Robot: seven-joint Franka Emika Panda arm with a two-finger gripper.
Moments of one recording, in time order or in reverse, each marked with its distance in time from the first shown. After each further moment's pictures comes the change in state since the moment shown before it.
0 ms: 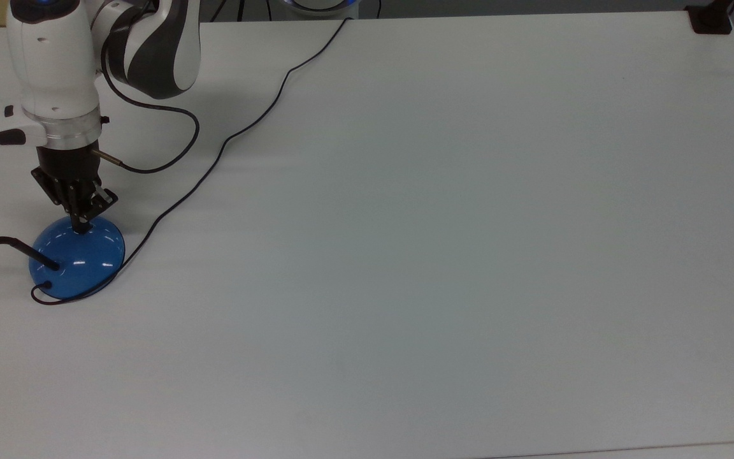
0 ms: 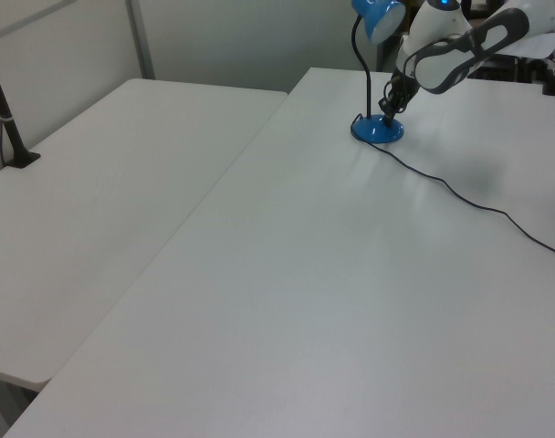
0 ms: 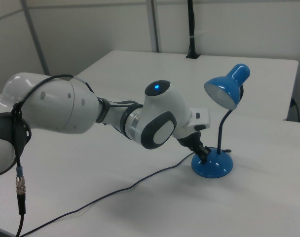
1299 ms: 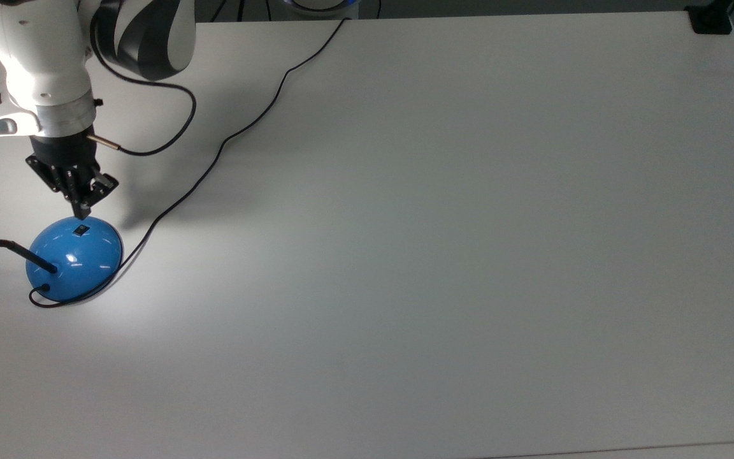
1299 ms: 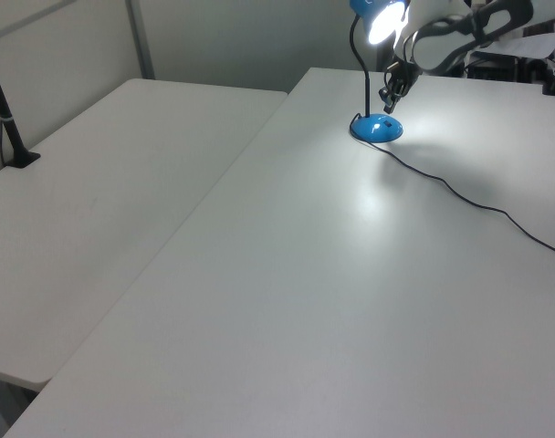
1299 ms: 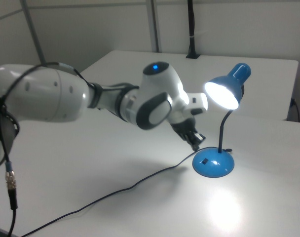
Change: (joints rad) arm 0.005 -0.060 0.022 0.055 0.000 -0.197 -0.045
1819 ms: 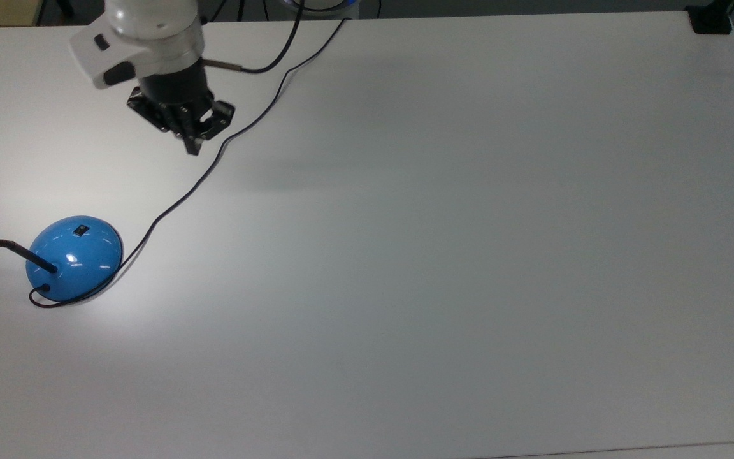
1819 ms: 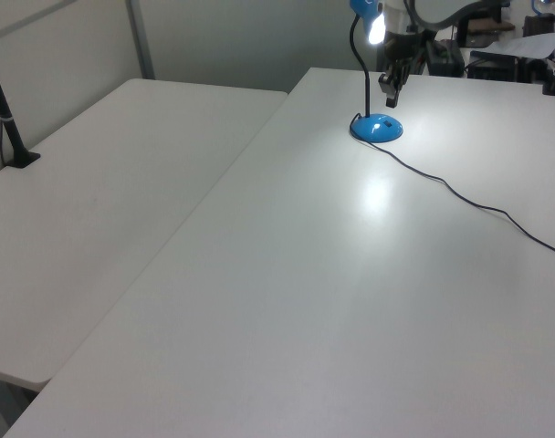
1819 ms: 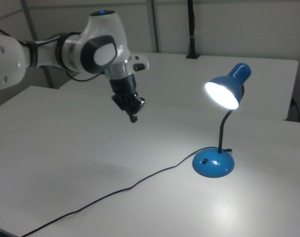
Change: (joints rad) arm 0.191 -0.244 0.058 0.011 -0.001 -0.502 0.000
